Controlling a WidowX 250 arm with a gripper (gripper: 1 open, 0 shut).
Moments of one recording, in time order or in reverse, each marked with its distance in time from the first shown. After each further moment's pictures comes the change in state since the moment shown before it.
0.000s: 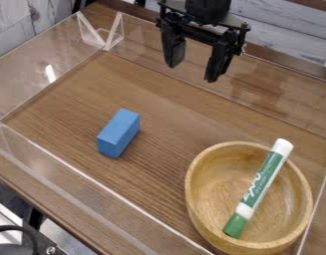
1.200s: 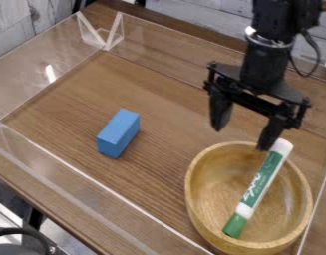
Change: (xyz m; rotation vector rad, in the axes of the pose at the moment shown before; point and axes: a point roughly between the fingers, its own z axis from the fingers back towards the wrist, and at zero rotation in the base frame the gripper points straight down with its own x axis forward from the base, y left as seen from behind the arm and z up) arm -0.028 -0.093 -0.036 -0.003 0.011 -0.064
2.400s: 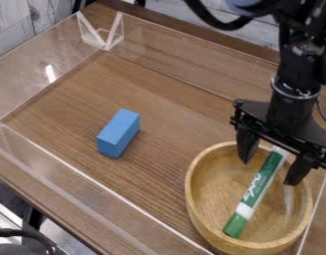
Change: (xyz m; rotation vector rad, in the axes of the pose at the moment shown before) arm 0.005 -0.031 -0.030 -0.026 -0.116 -0.024
